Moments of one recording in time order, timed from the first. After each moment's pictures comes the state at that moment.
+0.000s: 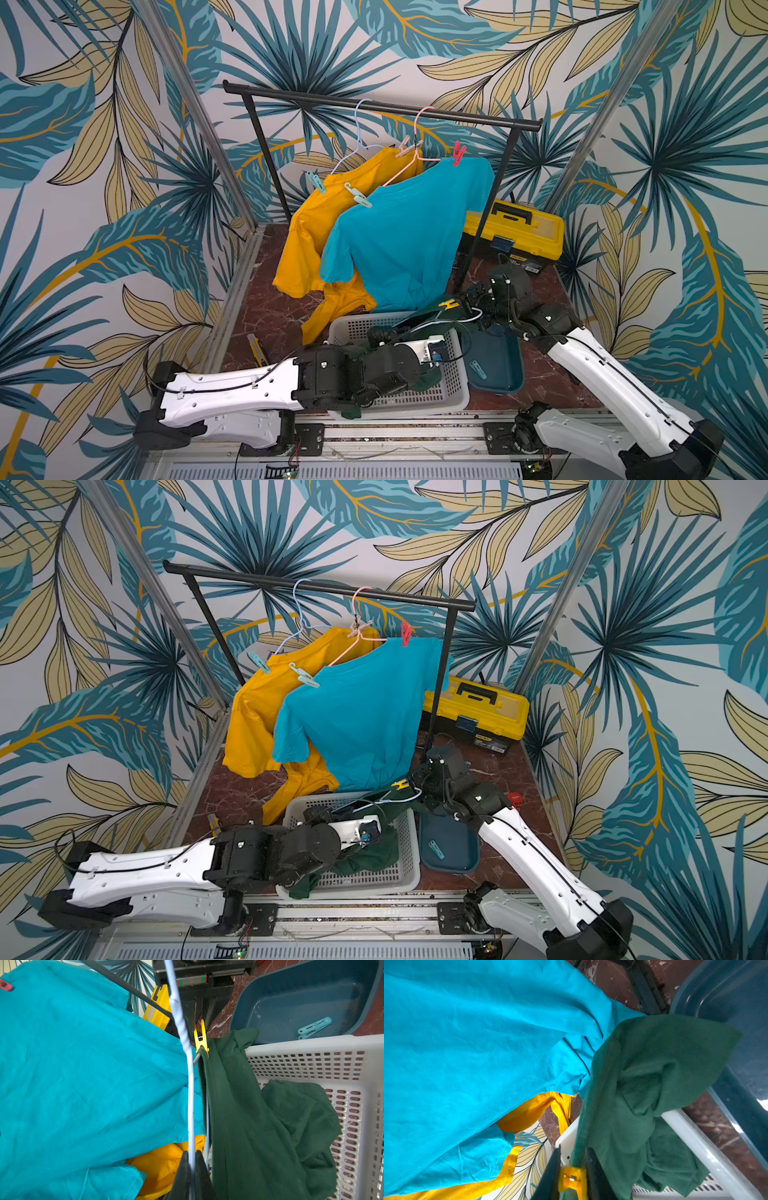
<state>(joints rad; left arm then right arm) -1.43 1.17 1.19 -0.71 -0.74 0.42 0.50 1.07 1.03 -0.68 -0.05 1.46</state>
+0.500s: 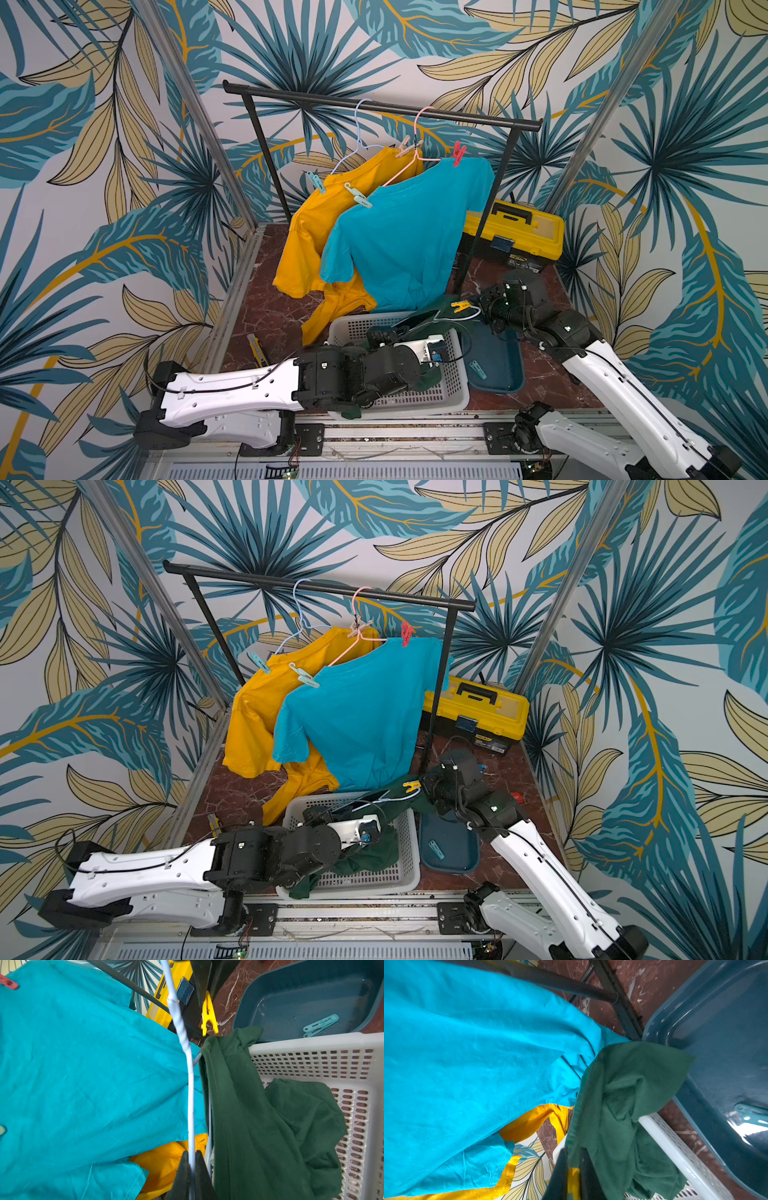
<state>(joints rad) -1.43 1.17 1.19 -0.71 -0.77 0.42 0.46 0.94 1.04 -0.80 0.06 1.43</state>
